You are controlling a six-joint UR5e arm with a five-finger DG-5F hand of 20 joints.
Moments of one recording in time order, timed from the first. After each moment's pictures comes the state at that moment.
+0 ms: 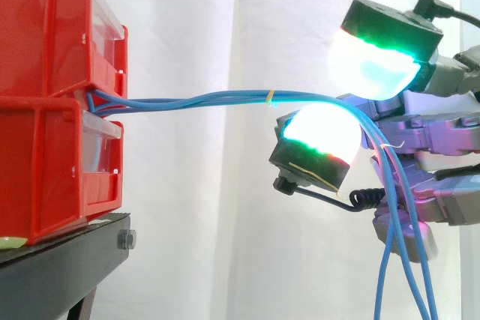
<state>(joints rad) 0.17 -2.15 -1.28 -2.98 -1.36 -0.21</state>
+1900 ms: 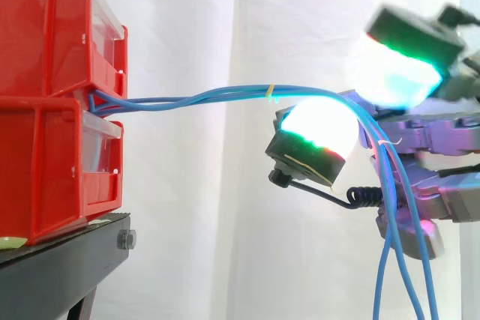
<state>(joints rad) 0.17 -2.15 -1.28 -2.98 -1.36 -0.21</state>
